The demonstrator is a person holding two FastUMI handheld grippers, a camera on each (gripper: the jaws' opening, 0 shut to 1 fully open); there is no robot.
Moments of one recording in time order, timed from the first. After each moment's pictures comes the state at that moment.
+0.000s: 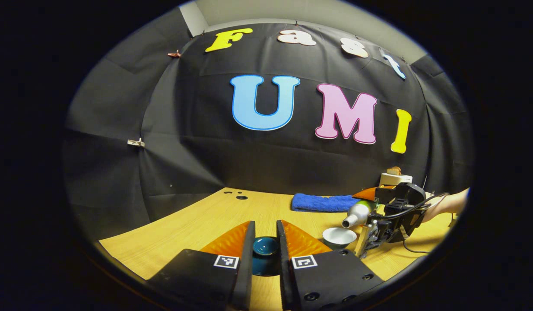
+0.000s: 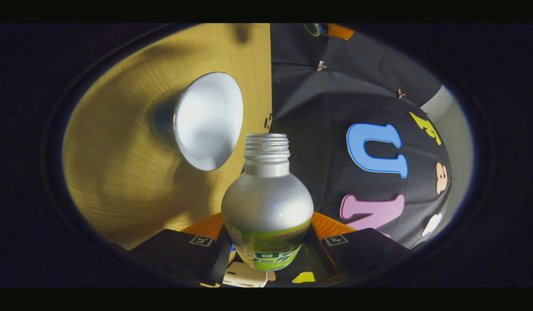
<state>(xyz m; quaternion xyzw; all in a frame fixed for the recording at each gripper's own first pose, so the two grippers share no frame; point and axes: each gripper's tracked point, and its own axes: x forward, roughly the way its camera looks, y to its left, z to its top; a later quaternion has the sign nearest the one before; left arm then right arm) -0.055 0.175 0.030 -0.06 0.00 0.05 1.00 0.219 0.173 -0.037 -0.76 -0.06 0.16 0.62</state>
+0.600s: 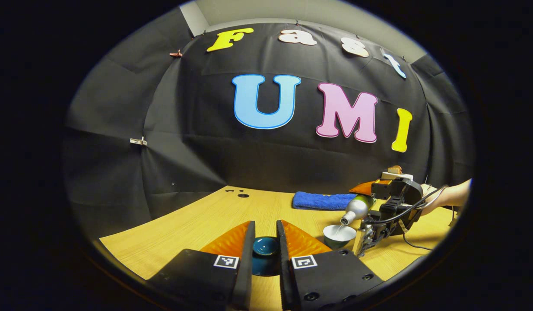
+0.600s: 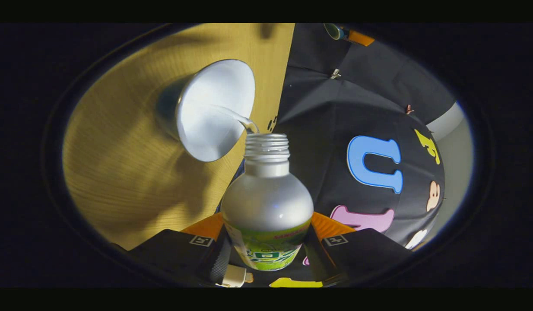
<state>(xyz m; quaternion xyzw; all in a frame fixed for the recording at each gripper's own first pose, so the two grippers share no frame) -0.057 0.175 0.023 -0.05 0.01 0.06 1.00 0.227 0.174 -0.031 -0.80 -0.08 0.16 0.58</state>
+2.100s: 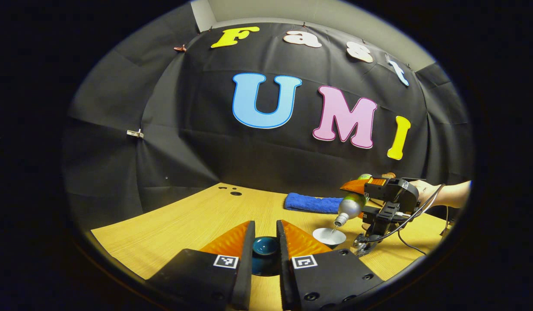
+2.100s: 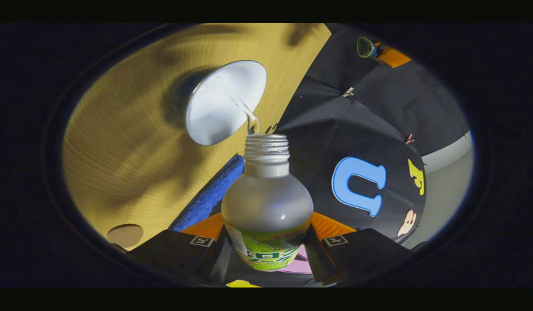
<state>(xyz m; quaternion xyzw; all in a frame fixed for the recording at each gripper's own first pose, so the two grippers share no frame) -0.058 0.165 0.028 -0.08 0.00 0.04 1.00 0.223 0.190 -0.004 -0.85 -0.14 0.16 0.48</state>
